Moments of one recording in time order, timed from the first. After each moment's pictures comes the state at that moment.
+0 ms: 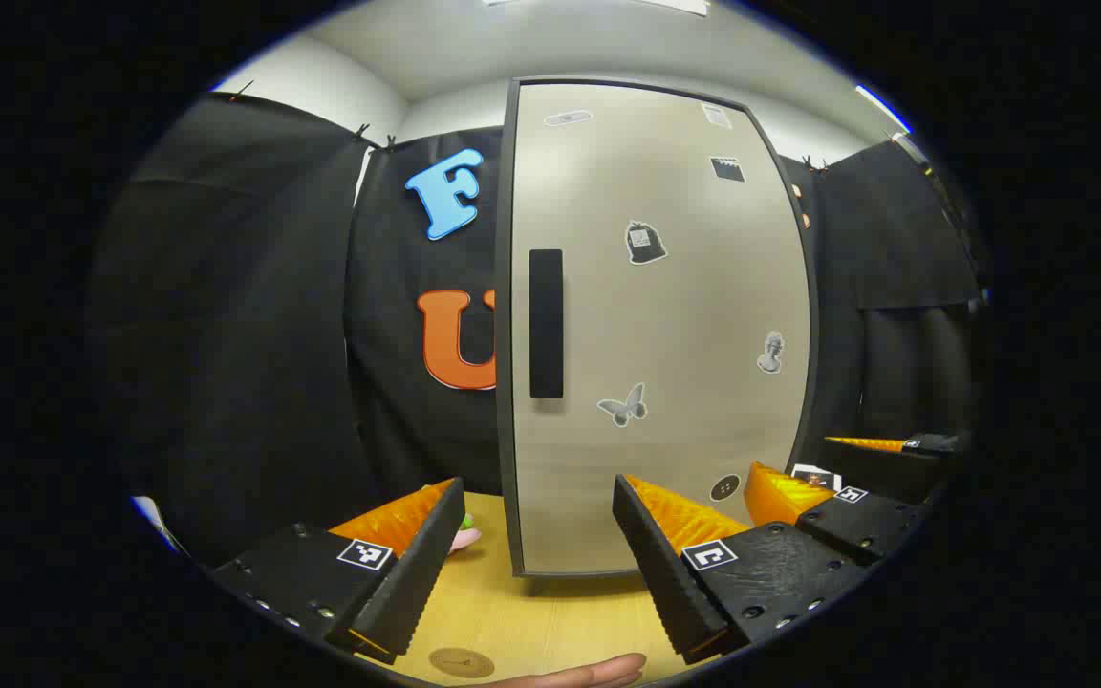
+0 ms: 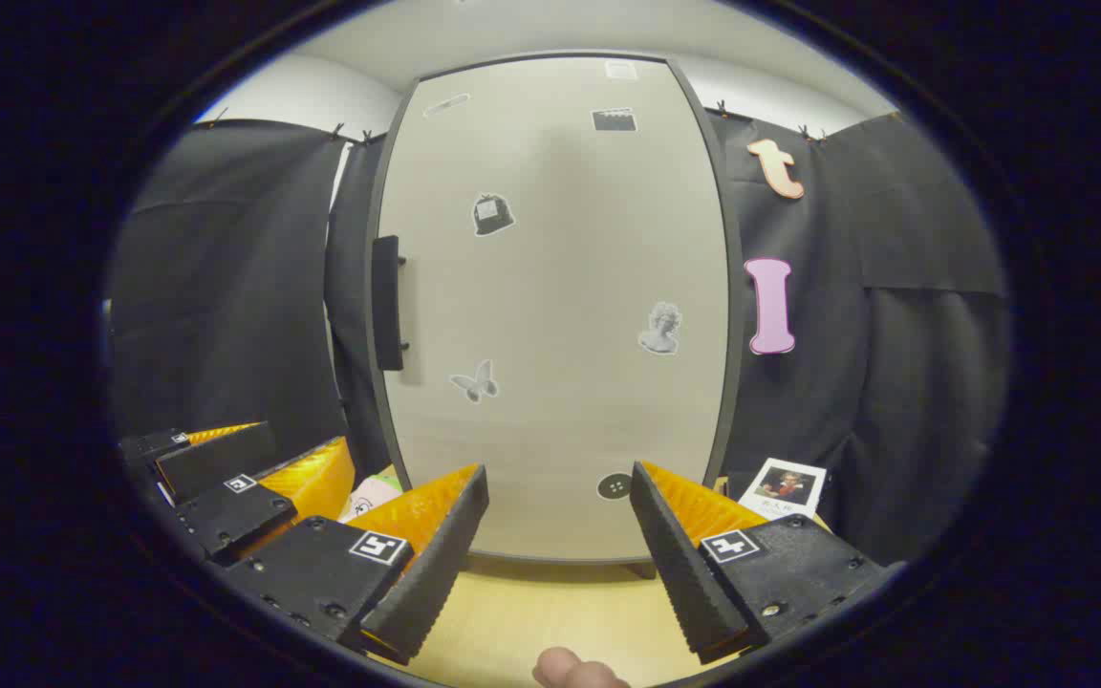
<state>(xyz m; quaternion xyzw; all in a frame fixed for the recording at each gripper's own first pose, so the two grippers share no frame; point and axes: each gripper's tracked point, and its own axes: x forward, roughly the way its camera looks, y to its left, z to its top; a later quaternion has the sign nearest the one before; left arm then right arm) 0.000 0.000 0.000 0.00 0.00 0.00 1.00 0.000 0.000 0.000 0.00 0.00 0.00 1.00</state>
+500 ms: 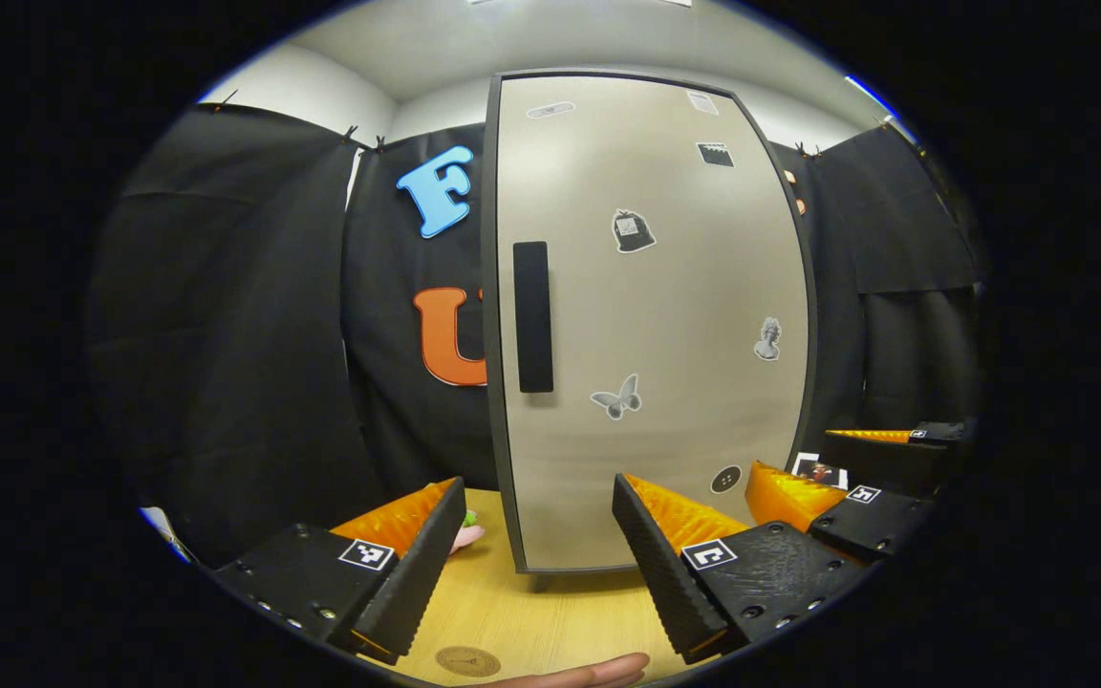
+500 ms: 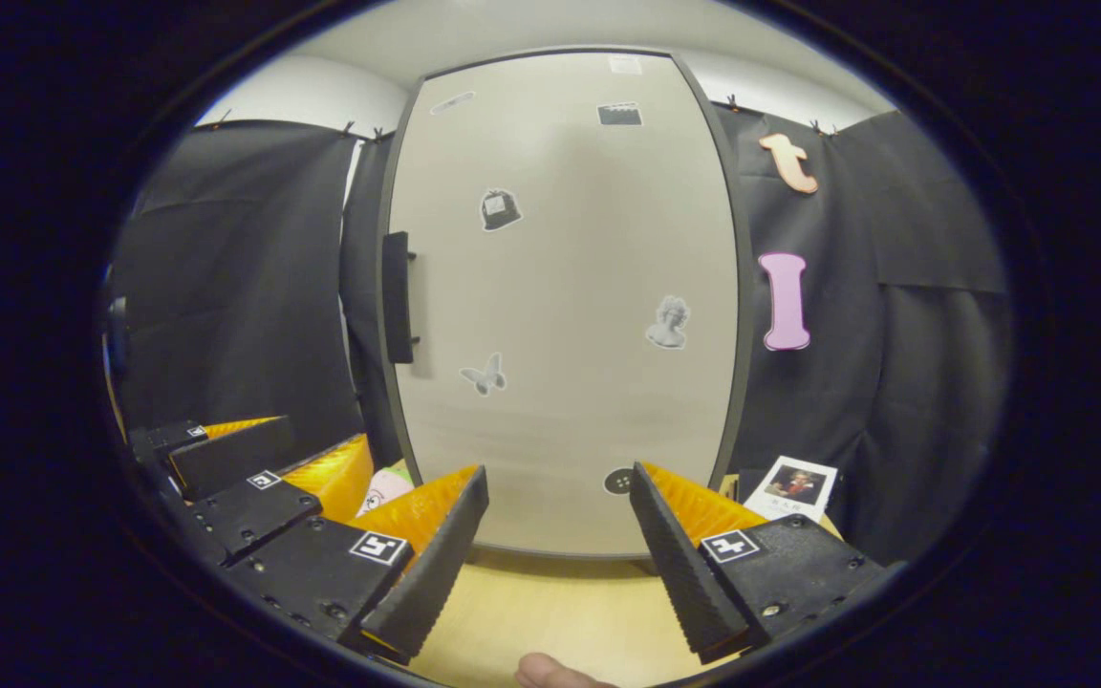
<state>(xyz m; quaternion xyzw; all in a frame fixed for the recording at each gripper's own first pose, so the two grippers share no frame) -0.003 -0.004 0.002 0.01 0.01 0.01 1.00 -0.005 -0.003 -0.002 0.00 0.01 0.02 1.00</state>
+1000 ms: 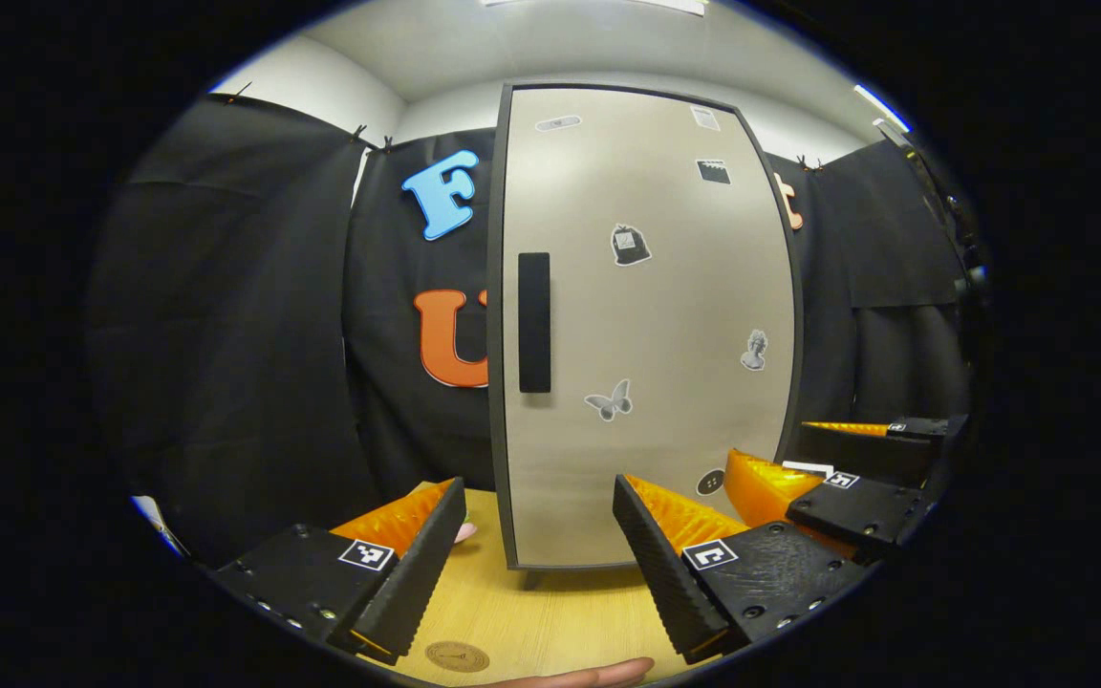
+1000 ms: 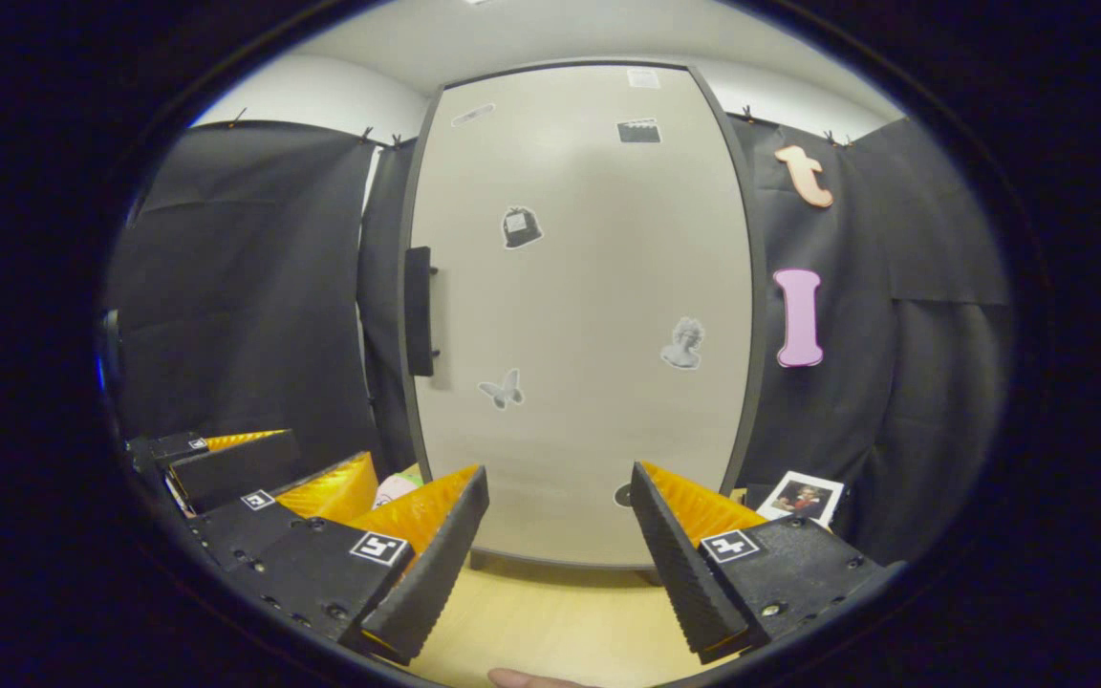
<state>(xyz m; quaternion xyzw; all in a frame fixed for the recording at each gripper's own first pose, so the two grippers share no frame) -0.019 -0.005 -0.002 -0.01 0.01 -0.01 1.00 -0.009 0.013 0.010 -0.02 -0.01 0.06 1.00</state>
